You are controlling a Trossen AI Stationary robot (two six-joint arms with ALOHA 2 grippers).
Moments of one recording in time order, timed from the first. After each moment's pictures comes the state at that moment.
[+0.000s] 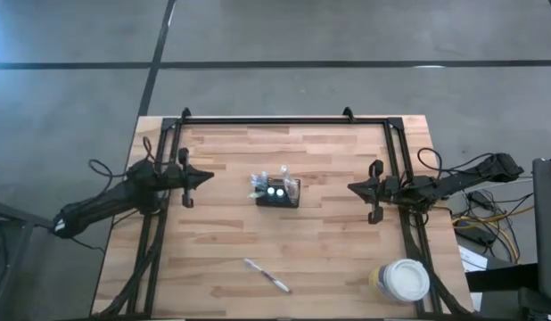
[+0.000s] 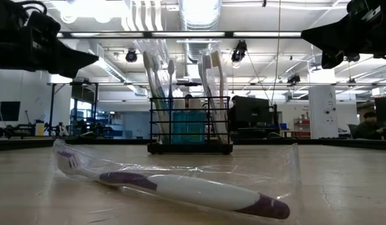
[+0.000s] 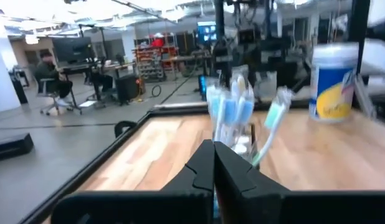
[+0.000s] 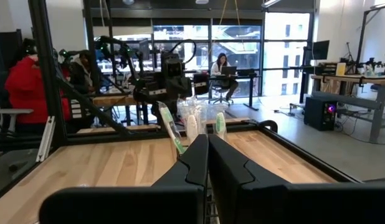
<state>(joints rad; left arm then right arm) 0.38 0.06 0.04 0.02 0.22 0.10 0.28 0.41 0.01 0.56 0.42 0.00</state>
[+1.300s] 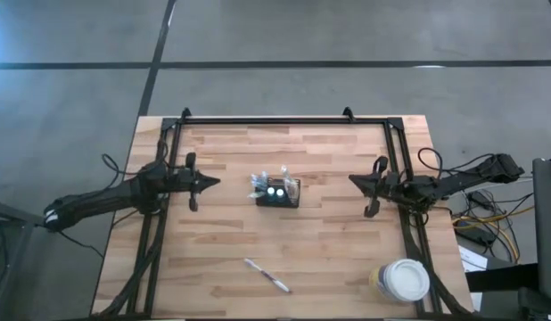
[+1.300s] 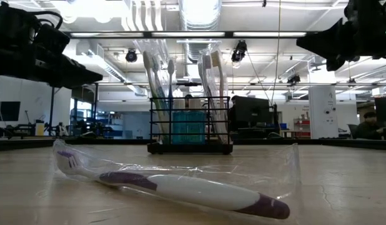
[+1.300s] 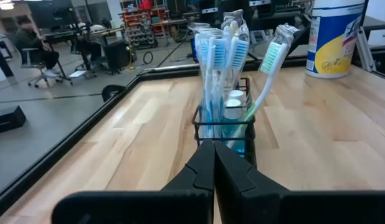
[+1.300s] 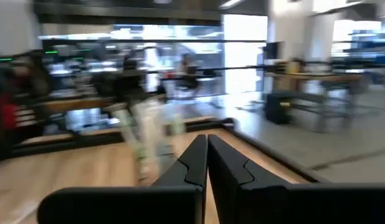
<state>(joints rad) 0.32 0.22 0.01 0.04 0.18 0.16 0.27 0.41 0.01 0.56 0.57 -0.02</state>
